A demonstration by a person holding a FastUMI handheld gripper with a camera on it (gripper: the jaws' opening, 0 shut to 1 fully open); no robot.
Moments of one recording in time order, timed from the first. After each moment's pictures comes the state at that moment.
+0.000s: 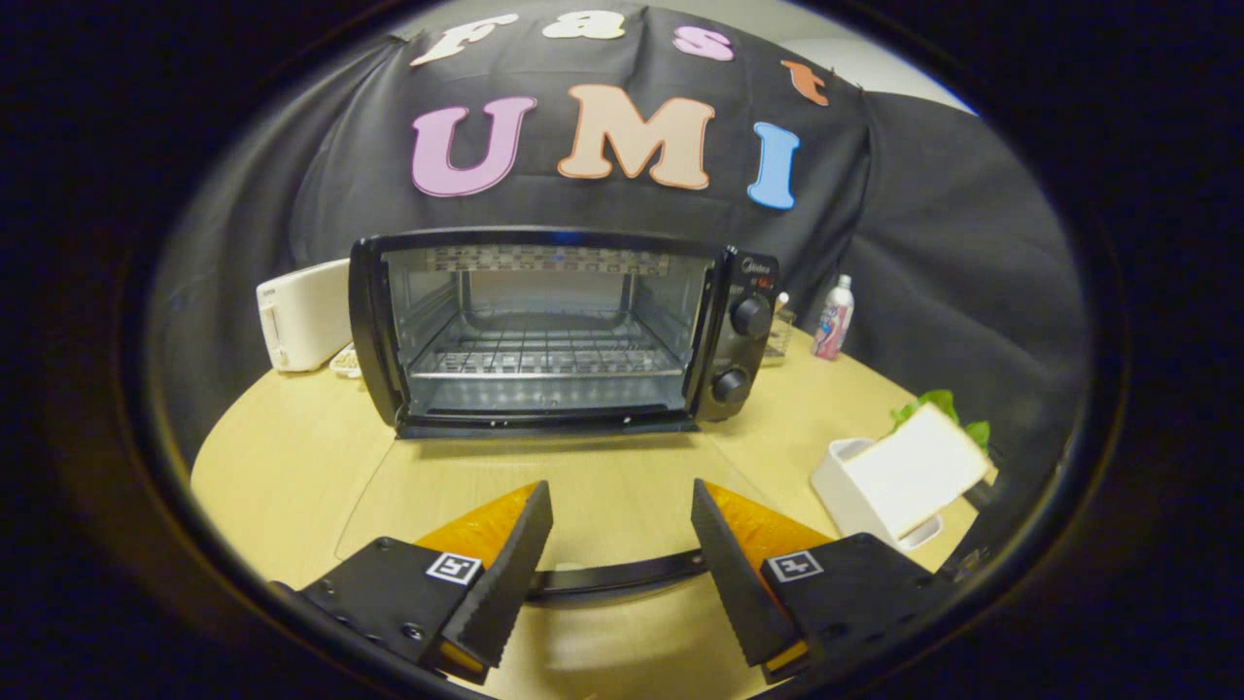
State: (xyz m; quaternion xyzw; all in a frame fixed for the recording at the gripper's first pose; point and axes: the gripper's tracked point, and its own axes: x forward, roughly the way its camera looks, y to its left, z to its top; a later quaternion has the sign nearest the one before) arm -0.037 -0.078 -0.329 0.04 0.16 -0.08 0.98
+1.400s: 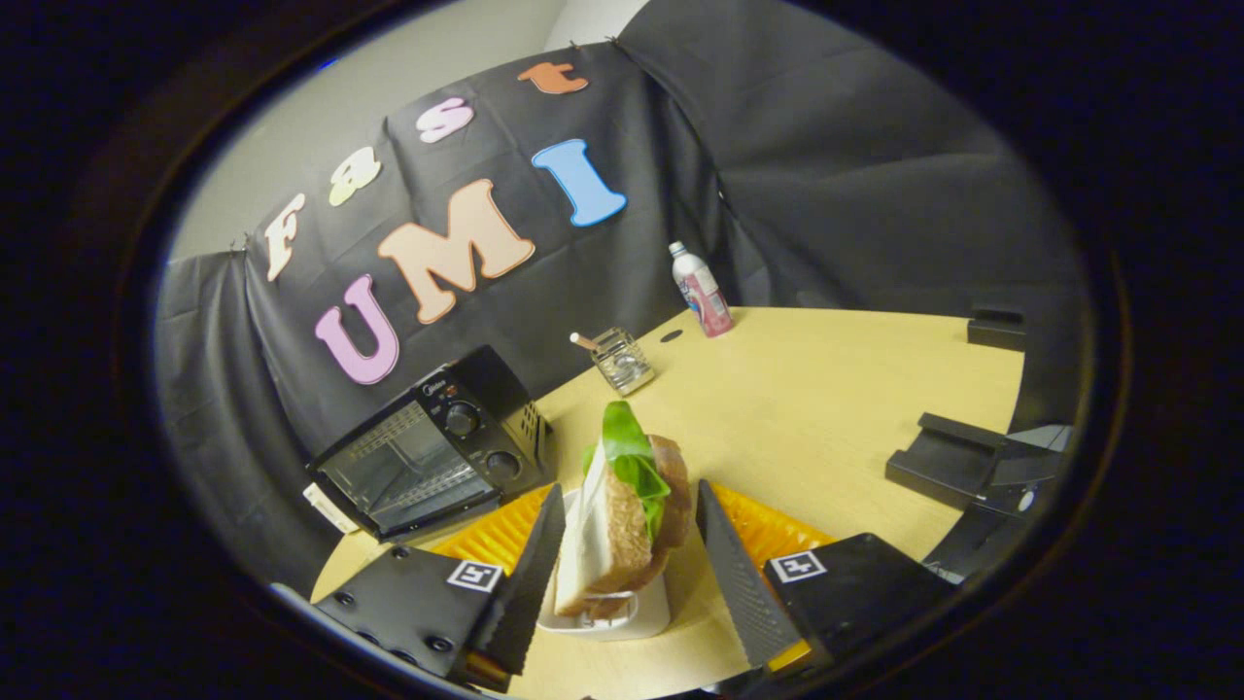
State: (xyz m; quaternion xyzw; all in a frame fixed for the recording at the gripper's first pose) arm -0.062 -0.337 -0.390 0.35 0.09 -0.04 0.93
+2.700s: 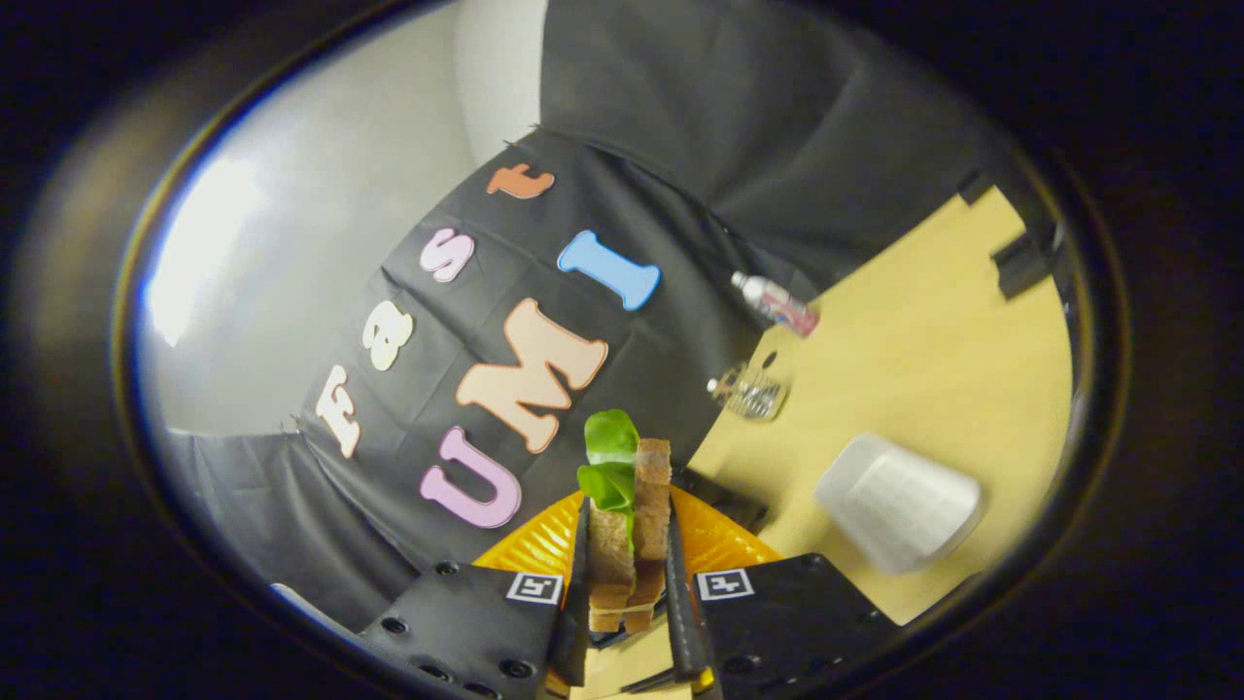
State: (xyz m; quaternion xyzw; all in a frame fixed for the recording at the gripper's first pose) arm -0.044 -0.193 -0.264 0.58 -0.07 -0.02 0.81
